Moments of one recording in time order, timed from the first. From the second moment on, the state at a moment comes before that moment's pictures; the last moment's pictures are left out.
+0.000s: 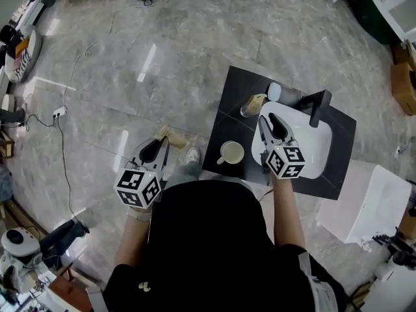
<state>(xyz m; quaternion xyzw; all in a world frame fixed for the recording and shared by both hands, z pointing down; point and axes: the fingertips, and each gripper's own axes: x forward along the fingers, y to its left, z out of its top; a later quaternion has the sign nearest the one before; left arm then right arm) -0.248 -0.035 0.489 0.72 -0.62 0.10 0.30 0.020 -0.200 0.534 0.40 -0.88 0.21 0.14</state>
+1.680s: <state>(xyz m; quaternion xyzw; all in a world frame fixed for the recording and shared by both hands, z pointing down) -0.265 0.008 0.506 0.67 -0.66 0.08 0.33 -0.007 -0.241 0.587 0.39 -0.87 0.17 0.27</state>
